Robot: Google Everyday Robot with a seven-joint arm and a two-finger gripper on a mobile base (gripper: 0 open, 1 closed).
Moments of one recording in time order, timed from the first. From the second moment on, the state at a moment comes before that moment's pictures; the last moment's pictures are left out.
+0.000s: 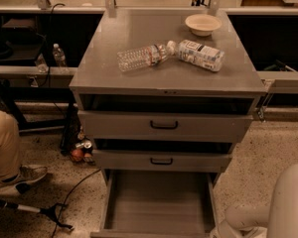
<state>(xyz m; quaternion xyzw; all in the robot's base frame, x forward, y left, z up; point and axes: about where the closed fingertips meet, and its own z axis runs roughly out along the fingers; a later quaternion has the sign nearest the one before) 0.329 -0.240 0.214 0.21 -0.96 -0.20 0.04</state>
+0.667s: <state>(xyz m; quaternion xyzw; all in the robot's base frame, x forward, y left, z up) 0.316 -0.233 0.179 0.24 -0.94 -0.24 0.07</state>
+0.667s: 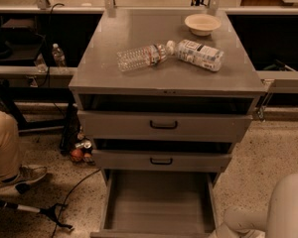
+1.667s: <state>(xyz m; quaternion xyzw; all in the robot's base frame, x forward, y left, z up) 0.327 -0.219 0.152 0.27 -0.92 -0.29 0.01</state>
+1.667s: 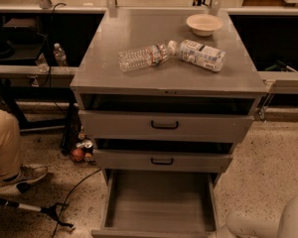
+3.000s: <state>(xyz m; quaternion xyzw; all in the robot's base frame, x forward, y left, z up) 0.365 -0.201 0.153 0.29 -0.91 -0.28 -0.10</state>
